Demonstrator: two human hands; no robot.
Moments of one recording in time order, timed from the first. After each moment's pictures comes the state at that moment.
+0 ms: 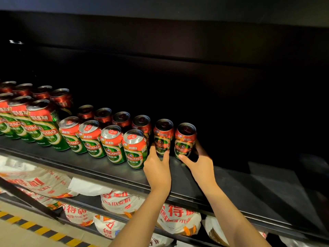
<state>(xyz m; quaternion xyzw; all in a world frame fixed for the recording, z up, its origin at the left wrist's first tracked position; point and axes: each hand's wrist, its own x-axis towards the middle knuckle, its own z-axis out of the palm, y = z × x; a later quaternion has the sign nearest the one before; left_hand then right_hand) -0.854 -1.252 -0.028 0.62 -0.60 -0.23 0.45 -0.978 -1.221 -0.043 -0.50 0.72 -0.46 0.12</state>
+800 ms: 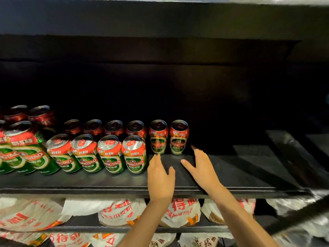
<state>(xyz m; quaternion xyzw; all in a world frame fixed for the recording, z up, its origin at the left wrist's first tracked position) -0.816 -1.229 -0.020 0.52 -0.73 -0.35 0.29 -0.949 -1.178 -0.017 -0.47 0.81 -0.33 0.10</state>
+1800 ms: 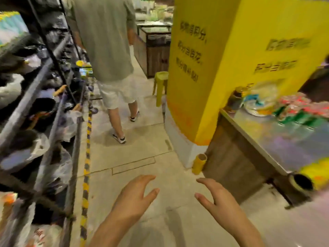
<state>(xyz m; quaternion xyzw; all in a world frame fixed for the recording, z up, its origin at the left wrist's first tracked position) -0.583 -0.789 0.006 -0.48 -0.81 -0.24 -0.22 -0.379 -0.649 -0.002 0.37 0.89 -0.27 -0.05</state>
